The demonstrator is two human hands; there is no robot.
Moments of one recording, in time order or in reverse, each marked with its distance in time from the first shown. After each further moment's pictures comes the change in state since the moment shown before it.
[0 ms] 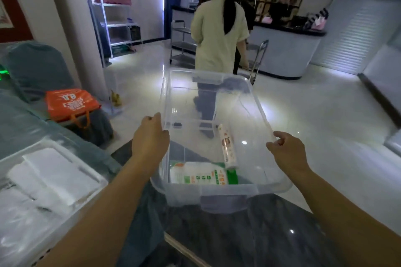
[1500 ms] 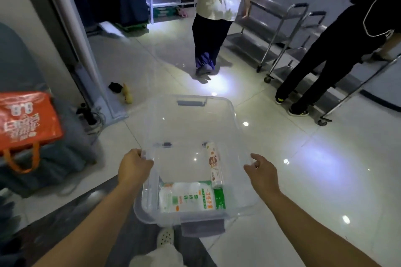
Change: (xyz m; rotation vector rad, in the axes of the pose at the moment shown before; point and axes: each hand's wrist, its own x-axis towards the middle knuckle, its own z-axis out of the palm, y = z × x) left_hand 0.867 -0.126 0.433 -0.233 0.052 -0.822; right_hand 0.930 -0.111 0.546 0.071 -0.488 -0.003
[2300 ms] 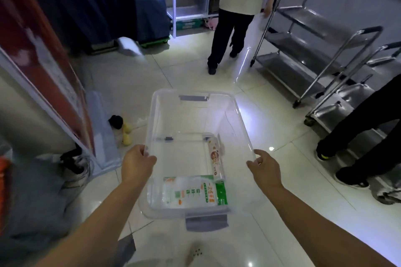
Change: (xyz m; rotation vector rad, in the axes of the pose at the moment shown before) left_hand 0.474 0.327 0.155 -0.098 0.198 -0.042; right_hand 0.616 -0.214 0.091 -0.063 -0.124 -0.140
